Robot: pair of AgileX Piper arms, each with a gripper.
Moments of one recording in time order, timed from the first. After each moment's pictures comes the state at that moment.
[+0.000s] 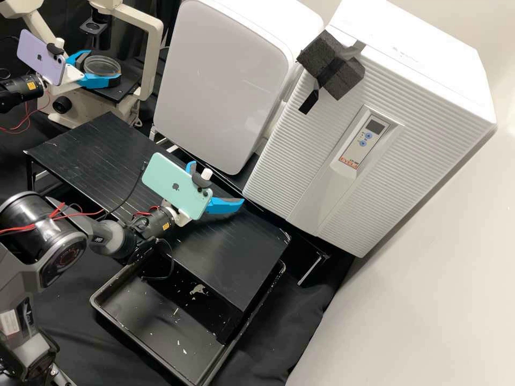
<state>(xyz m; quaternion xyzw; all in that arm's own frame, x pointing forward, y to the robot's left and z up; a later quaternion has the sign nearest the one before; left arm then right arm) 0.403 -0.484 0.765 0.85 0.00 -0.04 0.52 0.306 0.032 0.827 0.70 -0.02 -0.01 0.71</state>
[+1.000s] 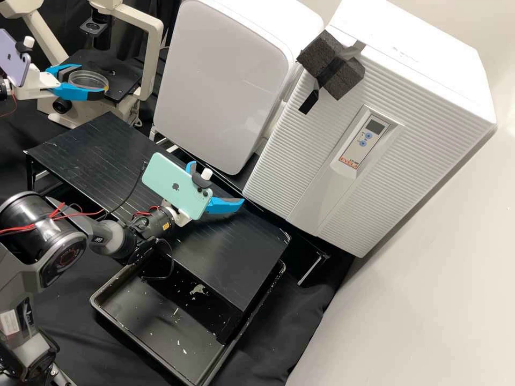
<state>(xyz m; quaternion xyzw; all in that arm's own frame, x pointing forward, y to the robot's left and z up) 0.314 -0.505 0.786 0.83 -0.01 -0.15 0.54 0.306 0.032 0.827 0.70 -0.02 -0.01 0.71</state>
